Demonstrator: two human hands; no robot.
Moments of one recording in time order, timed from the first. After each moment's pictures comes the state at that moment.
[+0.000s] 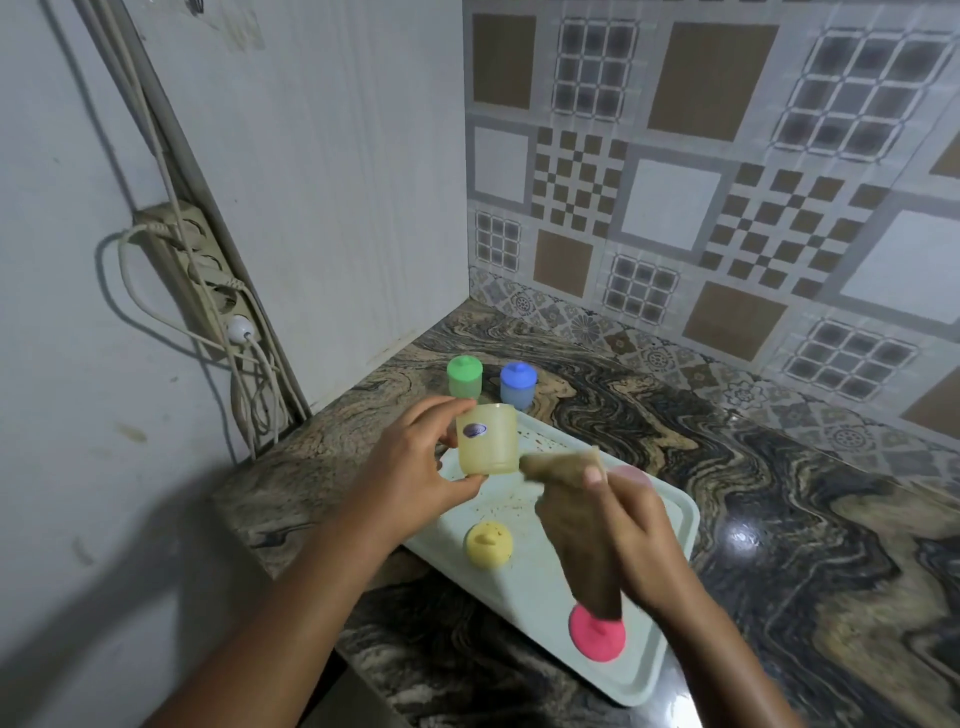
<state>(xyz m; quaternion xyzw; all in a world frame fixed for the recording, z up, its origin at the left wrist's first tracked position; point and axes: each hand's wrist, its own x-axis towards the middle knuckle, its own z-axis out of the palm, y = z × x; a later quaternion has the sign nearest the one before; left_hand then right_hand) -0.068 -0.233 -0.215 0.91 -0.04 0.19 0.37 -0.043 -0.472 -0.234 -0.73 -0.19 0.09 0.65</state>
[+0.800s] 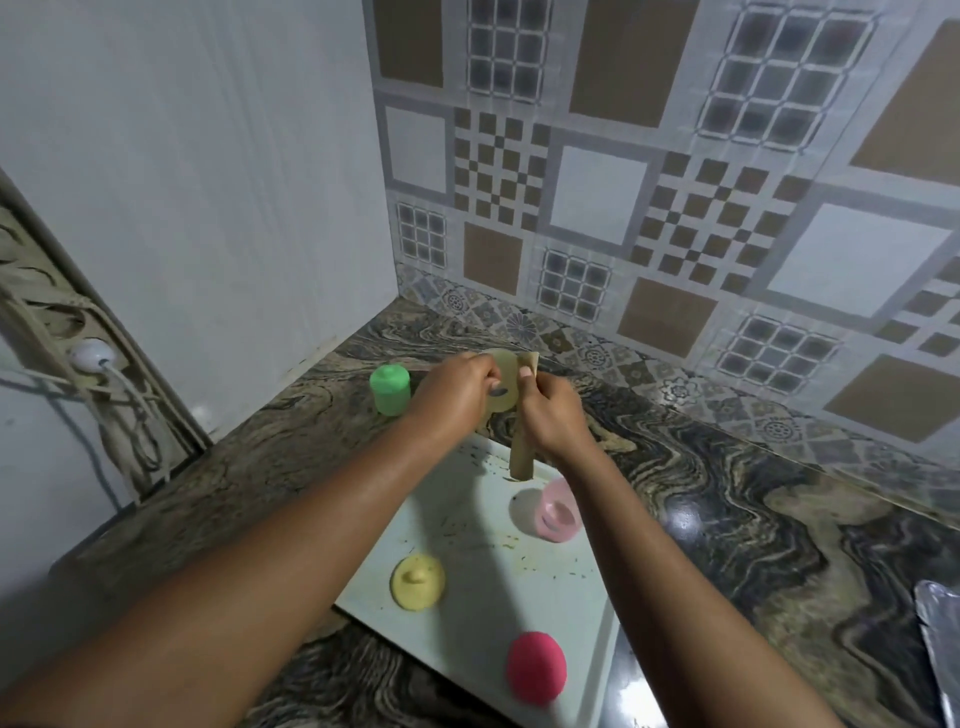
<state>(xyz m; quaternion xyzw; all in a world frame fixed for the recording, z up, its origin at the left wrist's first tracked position) 0.127 -0.302 -0.254 0.95 -0.10 0.15 0.26 0.123 -0.451 -0.243 -0.87 -0.04 0.02 0.49</state>
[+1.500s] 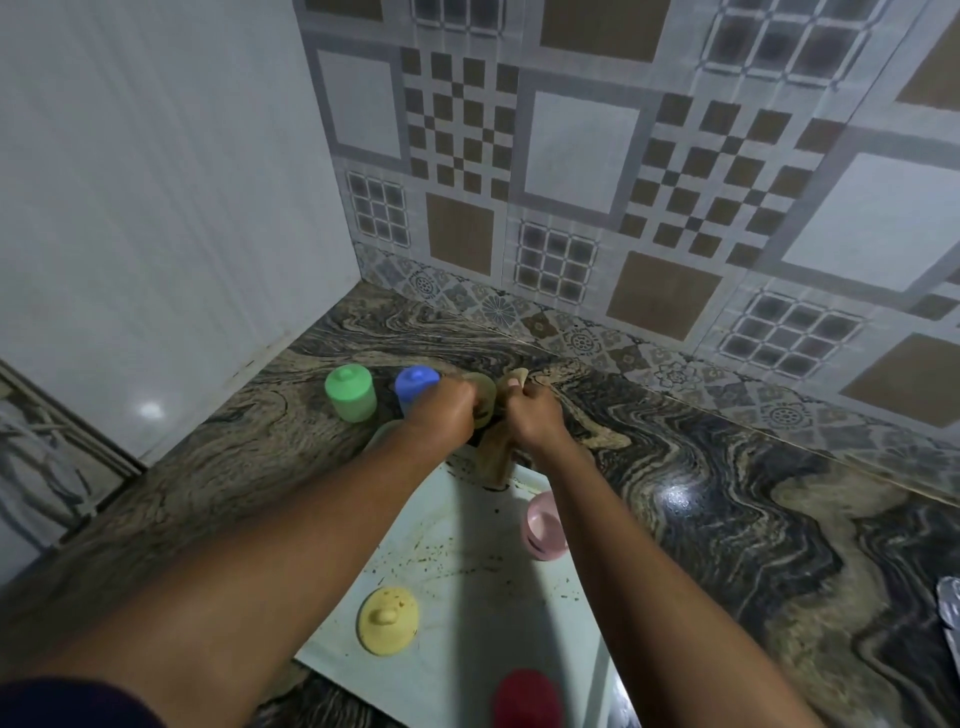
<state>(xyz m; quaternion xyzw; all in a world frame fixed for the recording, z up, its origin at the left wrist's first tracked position) 0.197 -0.325 -0.320 0.99 -0.04 -0.06 0.07 0.188 -0.456 -0.301 -0.86 0.08 0.12 0.50</state>
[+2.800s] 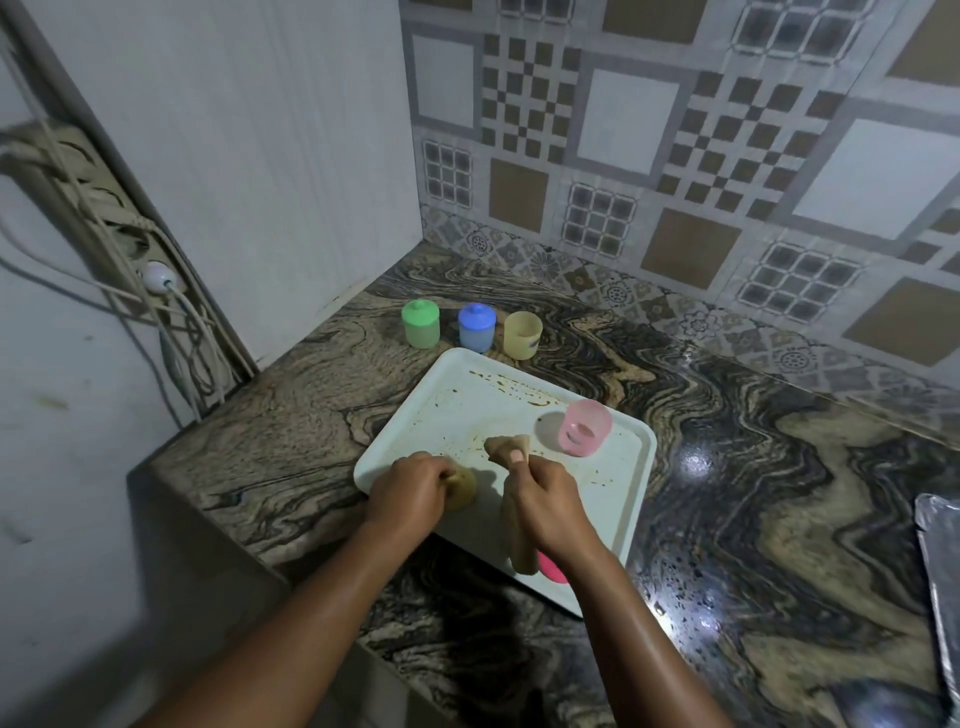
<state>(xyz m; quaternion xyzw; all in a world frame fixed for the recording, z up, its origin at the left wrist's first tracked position) -0.062 -0.267 -0.350 0.98 0.06 -0.03 0.19 -0.053 -0.449 -0.307 -0.84 0.00 0.13 0.52</state>
